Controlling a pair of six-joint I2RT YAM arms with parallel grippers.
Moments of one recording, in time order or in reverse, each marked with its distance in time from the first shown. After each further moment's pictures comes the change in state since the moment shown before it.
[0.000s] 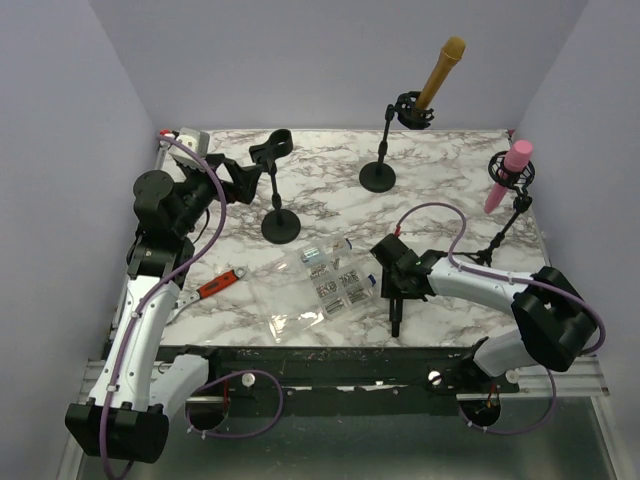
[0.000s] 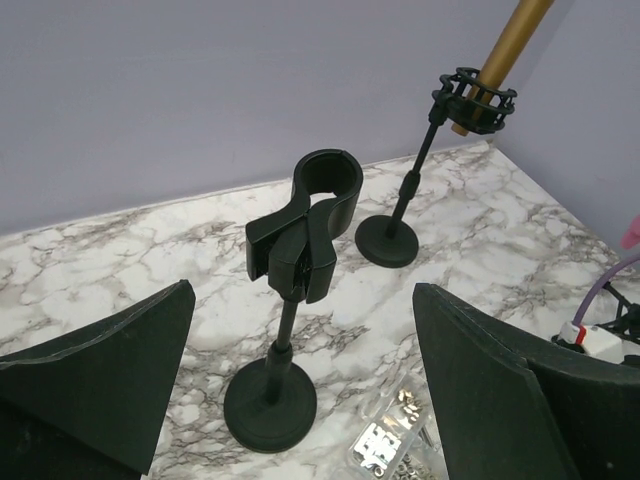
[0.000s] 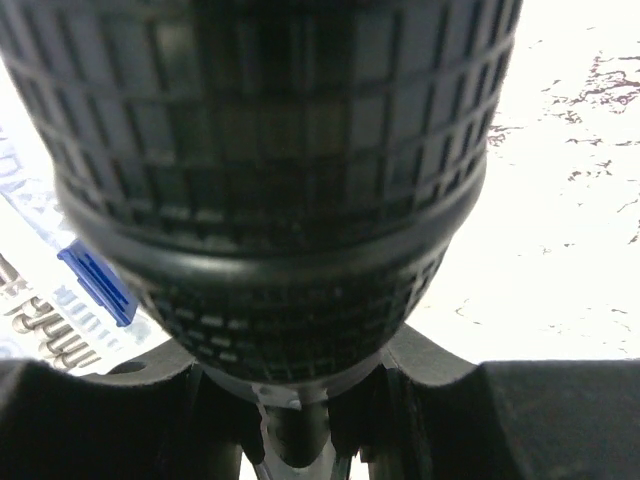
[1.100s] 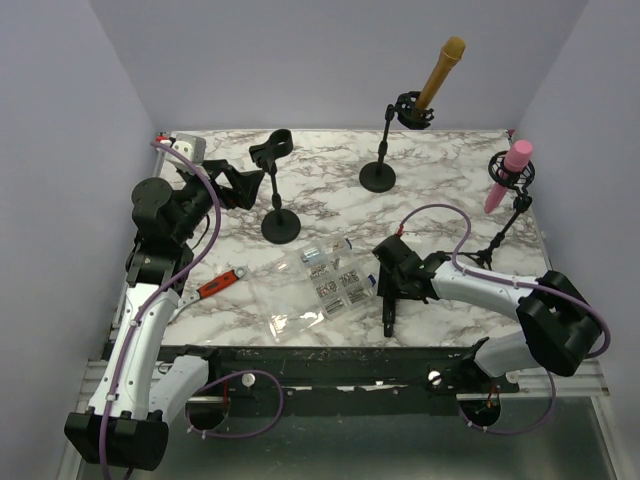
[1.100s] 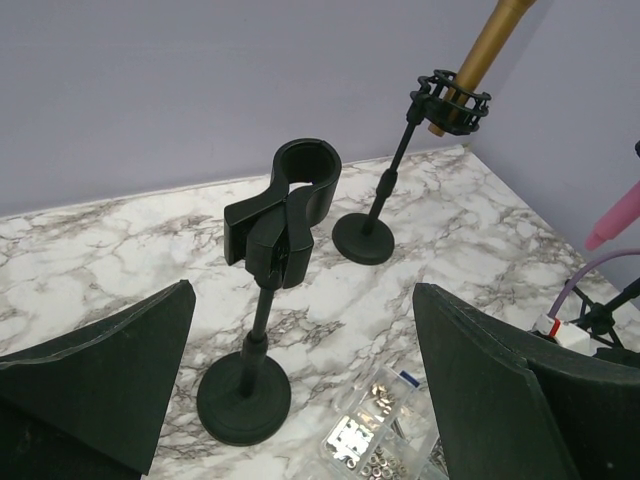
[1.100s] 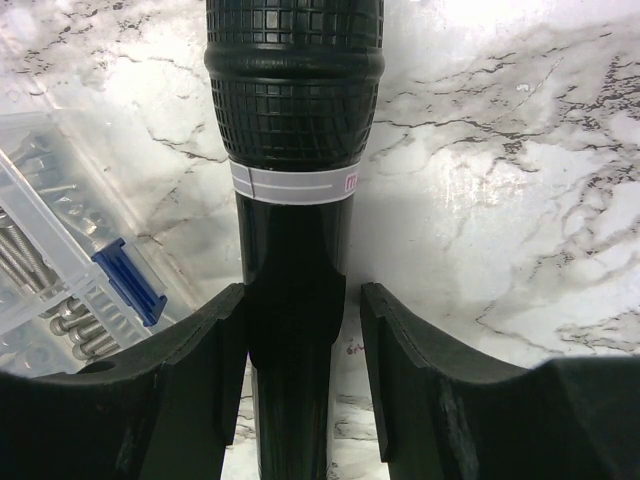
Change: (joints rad) left arm 0.000 -0.051 -0.034 0.000 0.022 -0.068; right arm 0.005 -0.024 -0.026 0.063 0.005 0.034
